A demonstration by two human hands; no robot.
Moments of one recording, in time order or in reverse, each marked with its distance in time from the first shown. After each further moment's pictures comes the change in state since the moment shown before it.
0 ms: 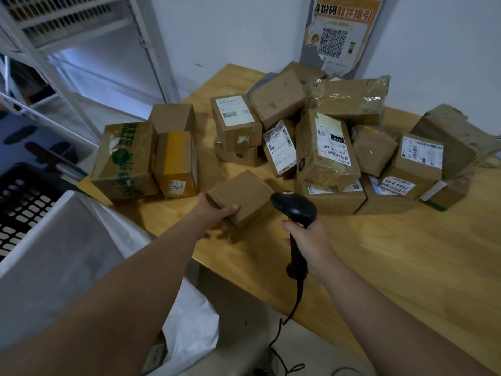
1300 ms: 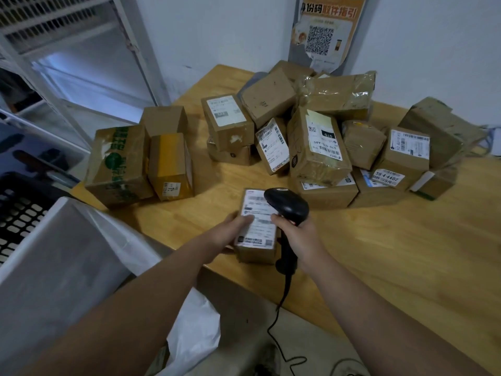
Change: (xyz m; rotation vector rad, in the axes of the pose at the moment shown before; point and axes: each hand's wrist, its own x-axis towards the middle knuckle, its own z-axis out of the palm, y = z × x) left_hand -0.033 -0.015 0.032 -0.042 -0.408 0.067; right_hand -0.013 -0.003 0.014 0.177 -0.016 -0.002
